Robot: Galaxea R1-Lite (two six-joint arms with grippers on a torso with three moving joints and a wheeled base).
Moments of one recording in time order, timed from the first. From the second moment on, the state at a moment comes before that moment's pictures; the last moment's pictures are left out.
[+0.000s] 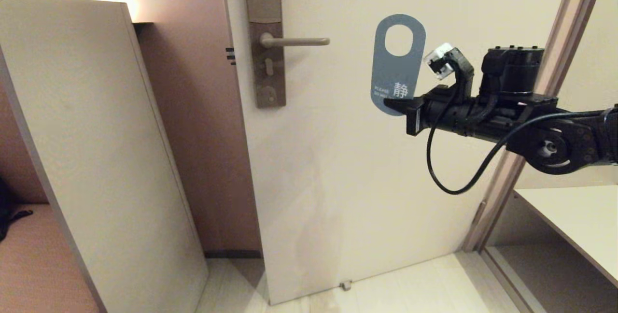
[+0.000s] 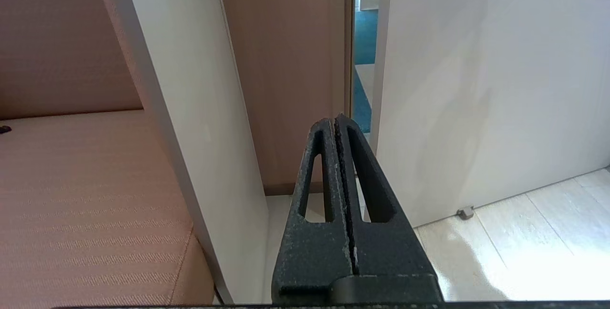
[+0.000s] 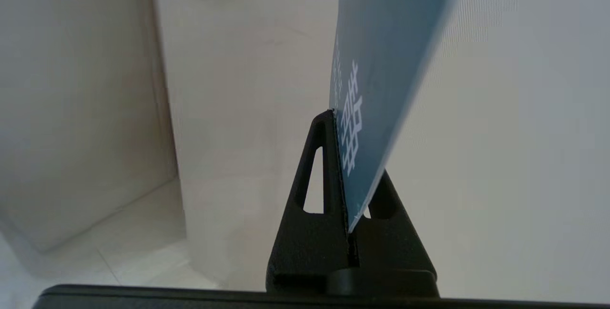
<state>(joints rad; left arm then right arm) 0.00 0.00 -0.02 0.05 -0.02 0.04 0.30 1.89 -1.24 -0.50 0.36 -0.18</state>
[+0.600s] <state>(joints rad) 0.00 0.00 -0.02 0.05 -0.02 0.04 0.45 2.03 -1.54 -0.27 0.11 -0.05</state>
